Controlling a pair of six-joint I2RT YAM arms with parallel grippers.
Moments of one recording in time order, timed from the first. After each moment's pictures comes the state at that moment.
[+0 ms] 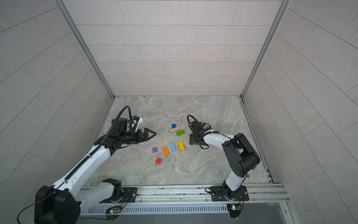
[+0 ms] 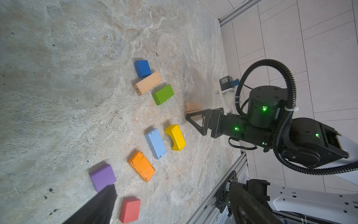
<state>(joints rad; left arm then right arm) -0.22 1.08 0.76 -0.44 0.66 -0.50 0.49 1.66 0.91 -0.45 0.17 0.56</state>
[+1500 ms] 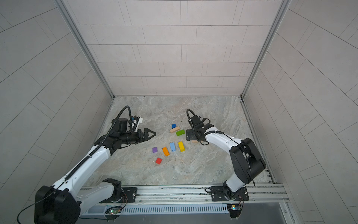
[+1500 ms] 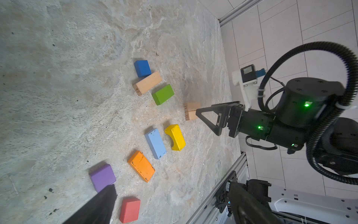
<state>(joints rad) -0.22 1.08 0.76 -0.44 0.66 -0.50 0.51 1.57 1.03 -0.56 0.14 0.49</state>
